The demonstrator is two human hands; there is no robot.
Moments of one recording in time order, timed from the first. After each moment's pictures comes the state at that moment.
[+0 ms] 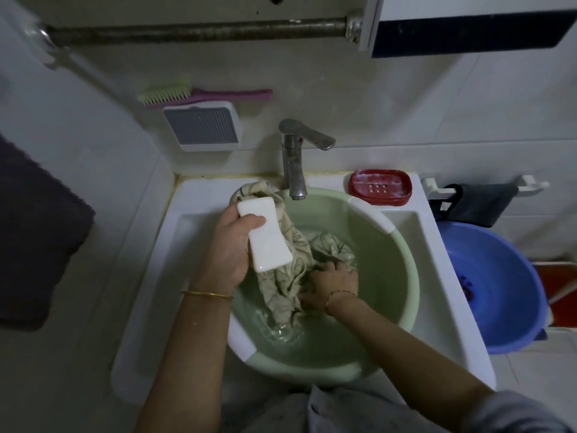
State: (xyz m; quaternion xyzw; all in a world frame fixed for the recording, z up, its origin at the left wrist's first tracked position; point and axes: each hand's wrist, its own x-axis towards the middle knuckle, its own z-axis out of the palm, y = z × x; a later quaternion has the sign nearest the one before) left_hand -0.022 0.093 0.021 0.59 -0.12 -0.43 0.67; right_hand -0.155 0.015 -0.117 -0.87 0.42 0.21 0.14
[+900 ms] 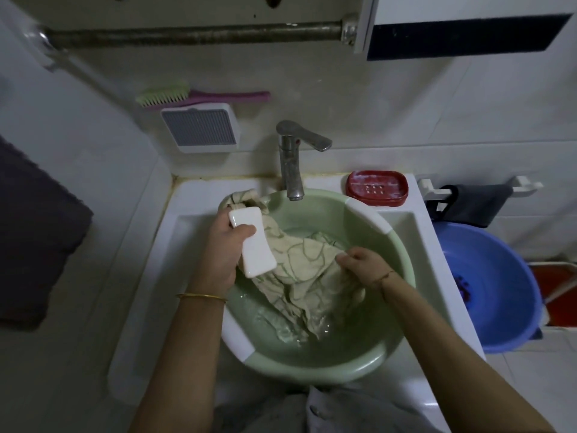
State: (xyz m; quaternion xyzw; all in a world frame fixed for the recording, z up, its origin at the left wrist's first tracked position) left_hand -0.012 0.098 0.001 0.68 -0.16 -0.37 0.62; right_hand -0.209 -0.031 -0.086 -0.68 0.50 -0.06 0.54
